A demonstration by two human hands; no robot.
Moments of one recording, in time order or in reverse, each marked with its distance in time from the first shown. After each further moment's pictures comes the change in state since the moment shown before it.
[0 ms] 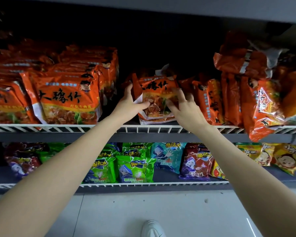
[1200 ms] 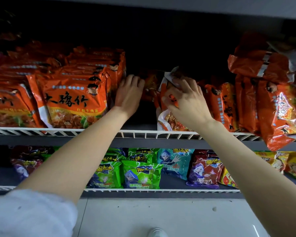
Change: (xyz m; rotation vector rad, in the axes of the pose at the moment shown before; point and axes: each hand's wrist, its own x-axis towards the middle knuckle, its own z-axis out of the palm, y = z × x) left_hand 0.073 -0.028 -0.014 1.252 0.359 0.455; right_hand 0.027 -0.017 0.009 -0.304 0.332 -0.400
